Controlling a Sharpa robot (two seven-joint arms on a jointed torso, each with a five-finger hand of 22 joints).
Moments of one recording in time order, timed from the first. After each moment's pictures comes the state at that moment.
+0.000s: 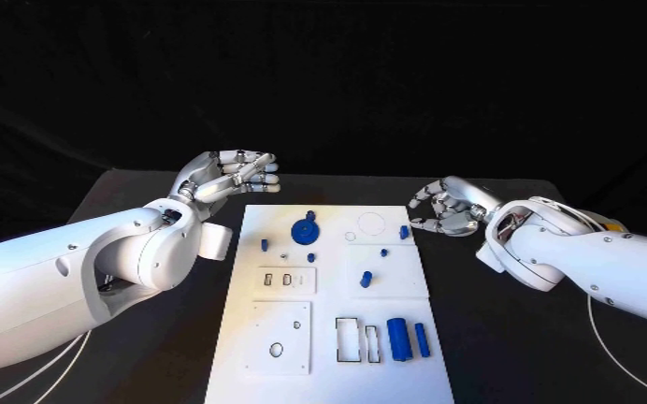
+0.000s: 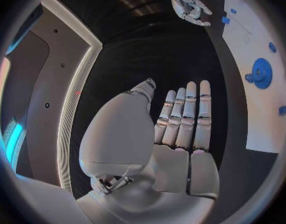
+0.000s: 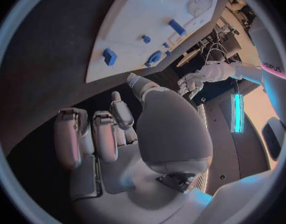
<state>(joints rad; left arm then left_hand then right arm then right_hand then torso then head) 1.22 -0.97 -0.02 1.66 -0.07 -0.37 0.41 1.44 -0.13 0.23 0.28 0.16 0.87 0.22 0.26 0.16 1.02 0.18 0.09 0.07 0.99 0.13 0.31 0.28 0.17 0.88 0.24 0.39 0.15 1.24 -0.98 -0.14 1.50 -1.14 -0.41 0.02 1.31 -0.21 0.39 0.13 0.18 0.83 0.16 0.26 0.37 1.25 0.08 1.31 1.17 1.47 0.01 1.54 1.31 0.05 1.46 0.12 1.46 1.31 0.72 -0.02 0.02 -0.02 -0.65</state>
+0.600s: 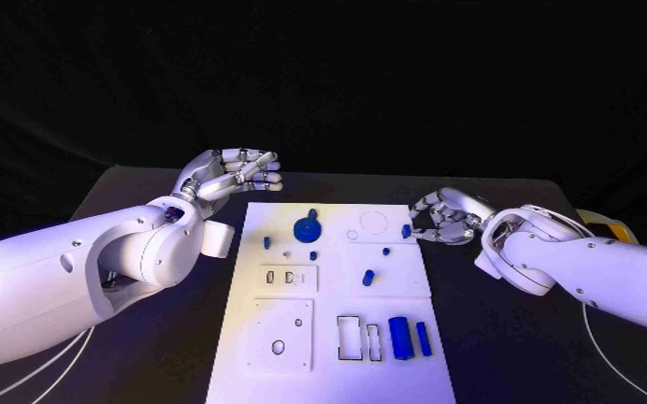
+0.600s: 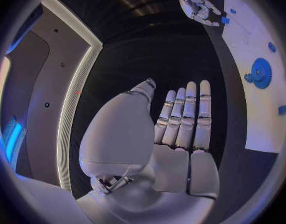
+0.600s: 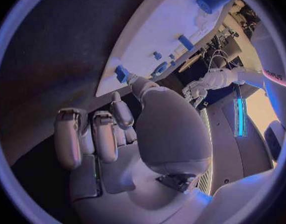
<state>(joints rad) 1.22 -0.96 -0.02 1.66 -0.07 -0.37 0.41 1.44 -0.13 0.23 0.28 0.16 0.87 0.22 0.26 0.16 1.02 0.18 0.09 0.07 0.99 0.13 0.31 0.28 0.17 0.88 0.24 0.39 0.15 1.20 -0.92 -0.14 1.41 -1.15 -0.38 0.04 1.32 -0.21 0.40 0.12 0.17 0.82 0.16 0.25 0.36 1.25 0.08 1.30 1.17 1.47 0.01 1.54 1.31 0.05 1.46 0.12 1.46 1.31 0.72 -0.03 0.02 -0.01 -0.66</state>
